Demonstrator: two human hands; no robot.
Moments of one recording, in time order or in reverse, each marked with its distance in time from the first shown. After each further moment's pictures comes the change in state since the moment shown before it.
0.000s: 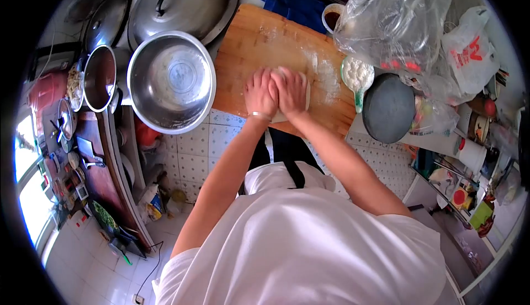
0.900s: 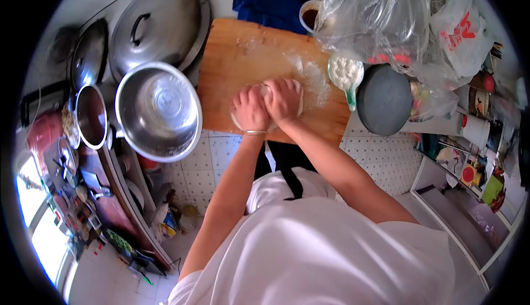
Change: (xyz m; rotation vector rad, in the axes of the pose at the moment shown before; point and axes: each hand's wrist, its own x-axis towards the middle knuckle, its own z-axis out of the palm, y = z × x) left_hand 0.004 0.011 0.003 0.111 0.114 0.021; right_hand 0.014 0.003 -0.005 0.009 0.108 0.203
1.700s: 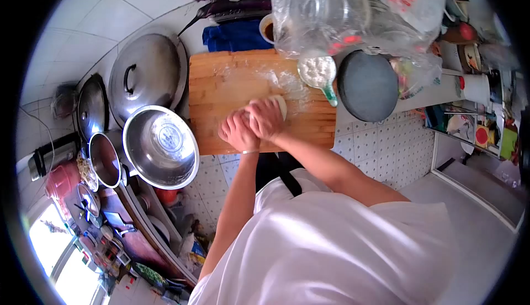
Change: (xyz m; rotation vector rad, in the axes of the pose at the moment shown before) left_hand -0.017 0.003 0.002 0.056 0.103 0.088; right_hand -0.020 0.006 -0.016 0.112 -0.038 -0.078
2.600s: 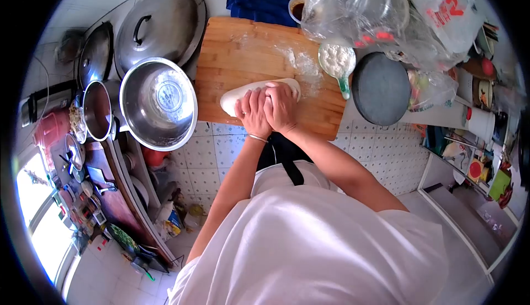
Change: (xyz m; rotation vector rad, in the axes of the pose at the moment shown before) left_hand -0.038 0.015 -0.005 0.166 -0.125 0.143; right_hand -0.019 -0.015 -0.022 0.087 0.064 0.038
